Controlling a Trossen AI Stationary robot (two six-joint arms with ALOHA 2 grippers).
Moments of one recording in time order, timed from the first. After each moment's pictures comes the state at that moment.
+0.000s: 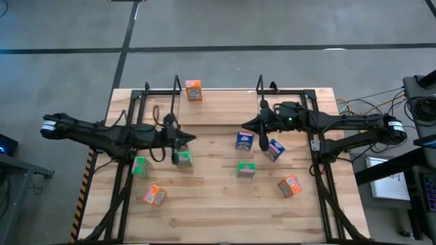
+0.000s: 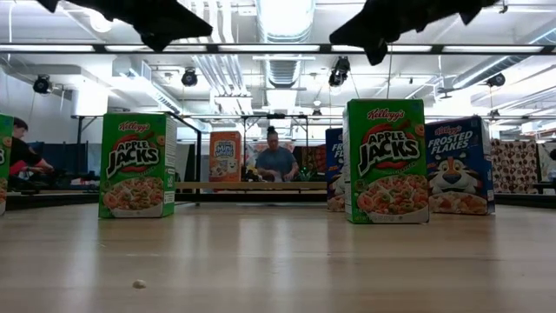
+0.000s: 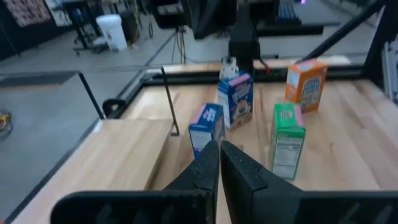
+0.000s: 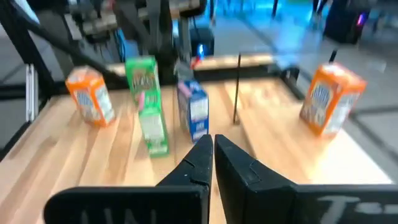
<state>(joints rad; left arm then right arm) -0.13 0.92 0.64 0.04 -0.33 0.03 -0.17 1.11 0.83 0.00 -0.10 0.01</state>
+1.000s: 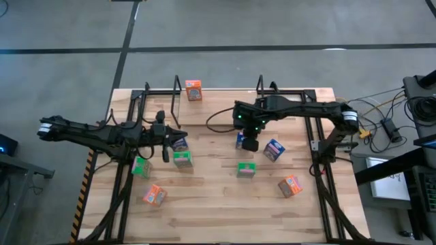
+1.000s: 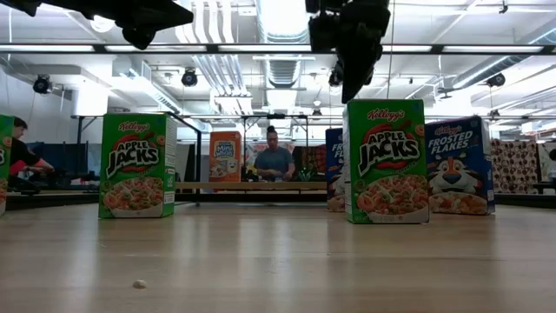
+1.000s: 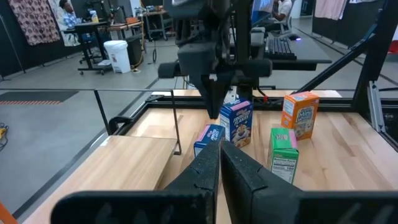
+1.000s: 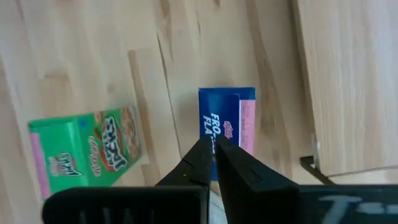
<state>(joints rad) -0.13 0.74 0.56 0.06 -0.33 0.02 -0.17 1.69 1.57 -1.13 -0.10 0.00</state>
